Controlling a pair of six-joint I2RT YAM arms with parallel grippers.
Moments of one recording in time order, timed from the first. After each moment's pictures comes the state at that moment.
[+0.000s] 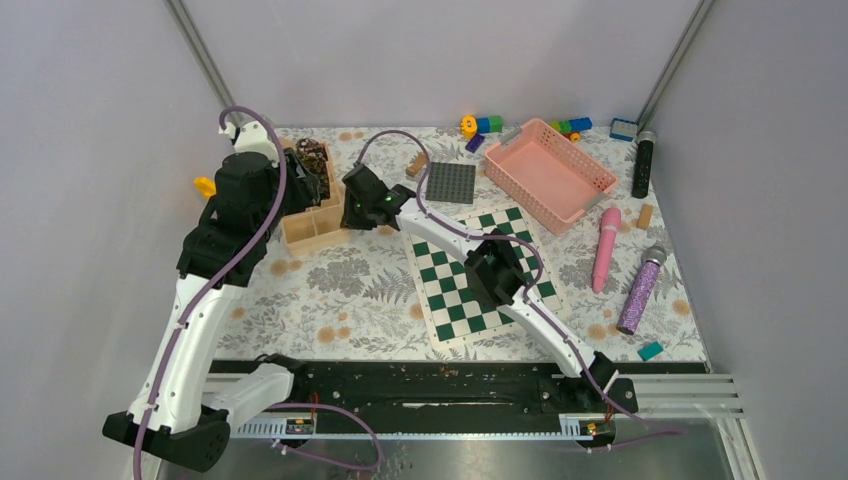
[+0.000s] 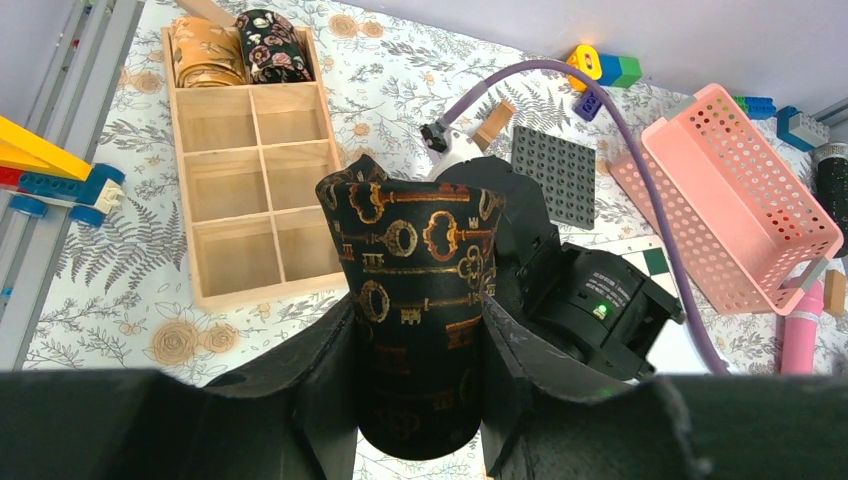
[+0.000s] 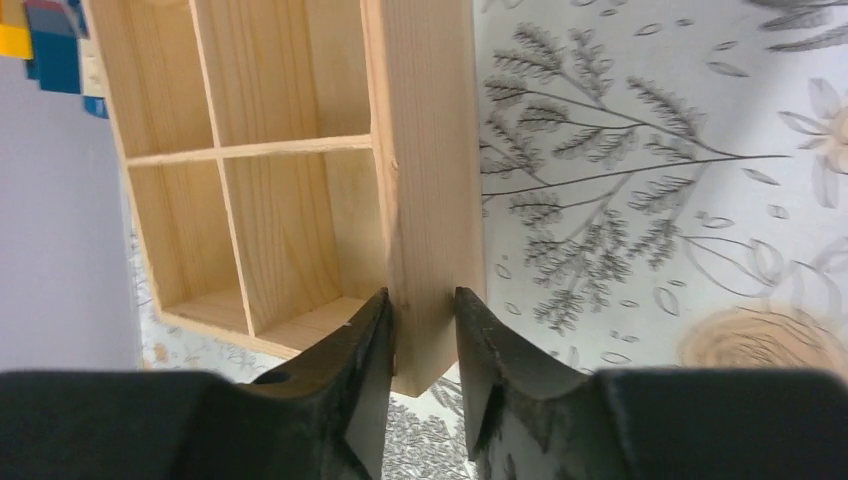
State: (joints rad) left arm -0.30 1.00 1.36 -0.73 -0.21 -0.39; right arm 0.88 2.75 2.59 -0.61 -0.01 0.84
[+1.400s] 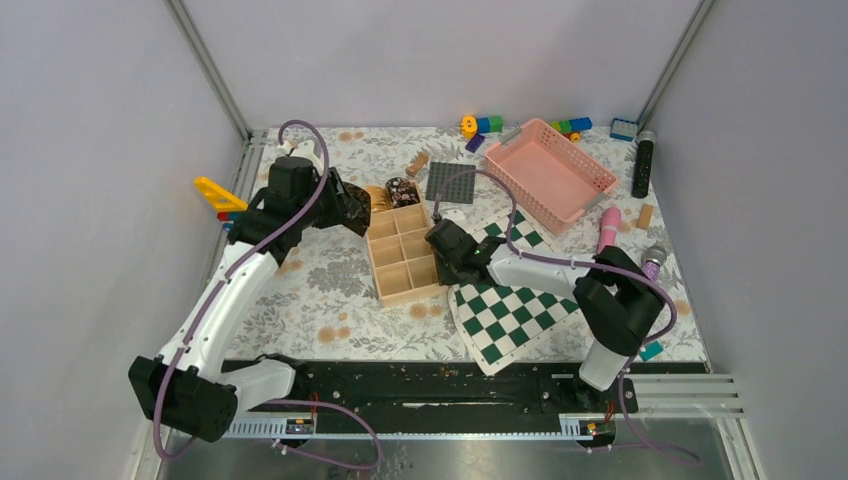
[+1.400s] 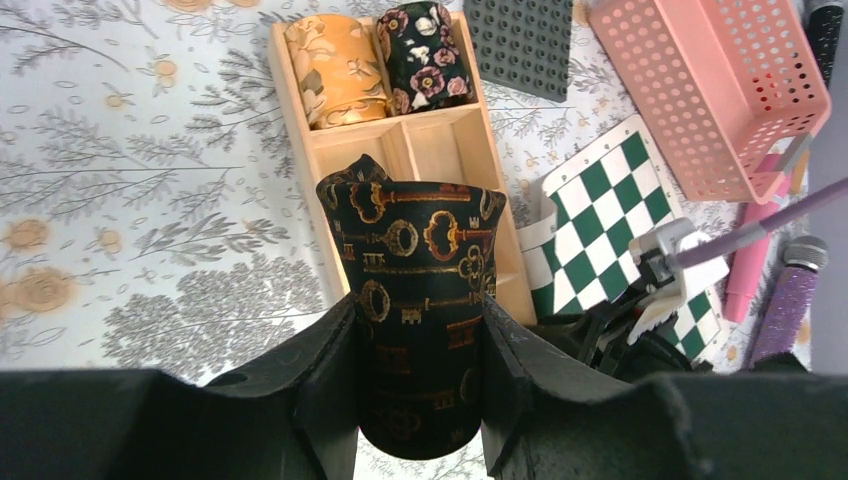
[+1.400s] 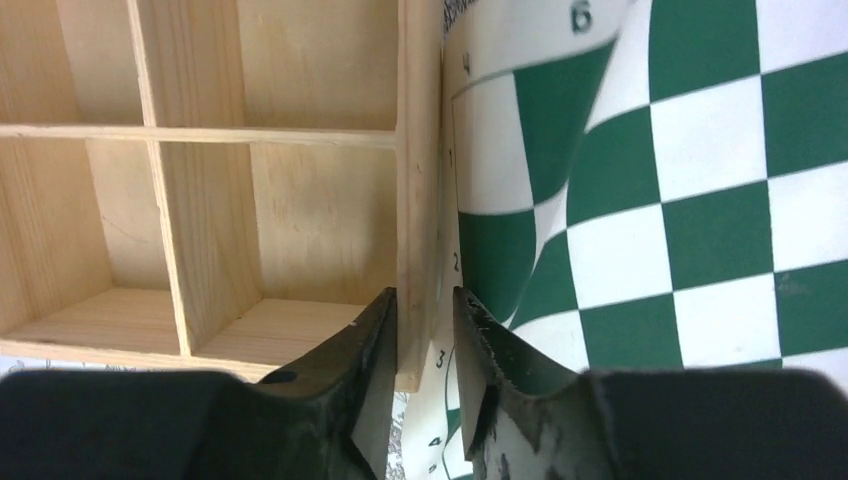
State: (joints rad) left arm -0.30 1.13 1.16 -0.63 0.04 -0.50; right arm 0.88 1.73 1.08 -0.34 0.25 0.56
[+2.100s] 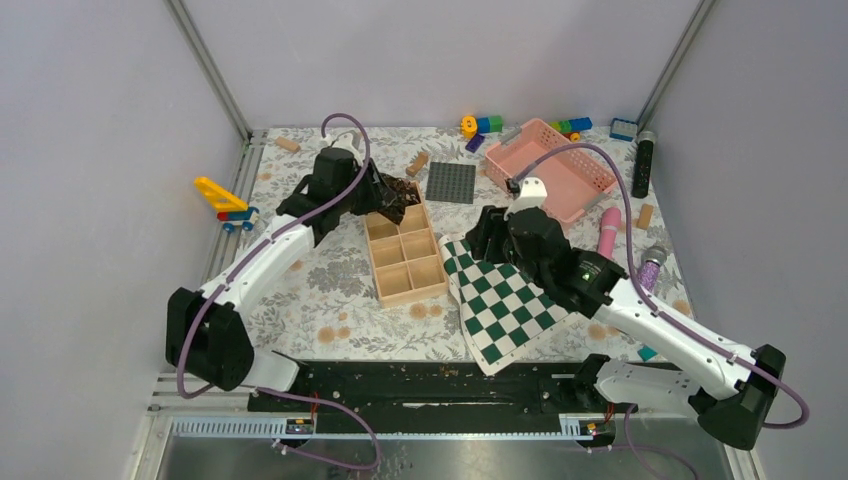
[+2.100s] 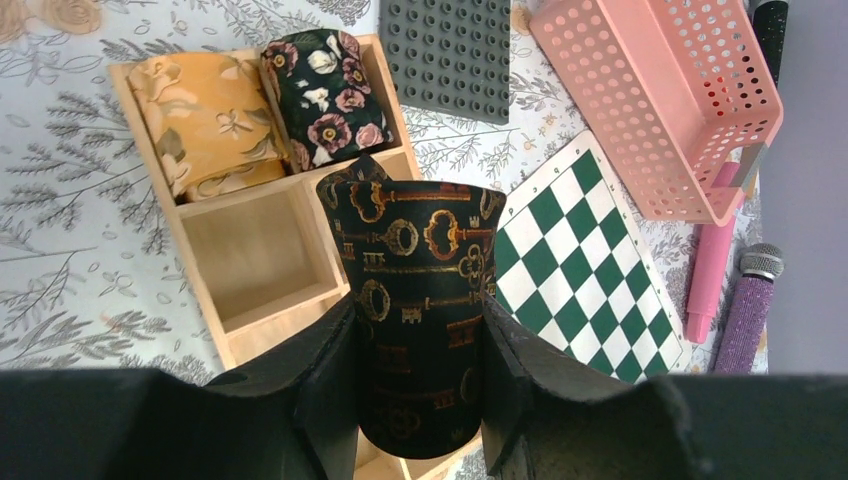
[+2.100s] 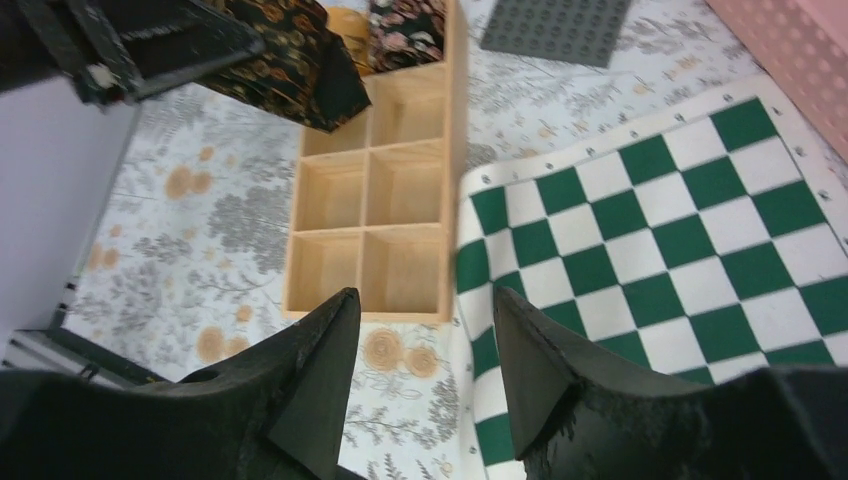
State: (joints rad) left arm -0.39 1.39 1.15 -0.34 0.07 -0.59; right arm 0.87 1.05 1.02 -0.42 0.36 0.57
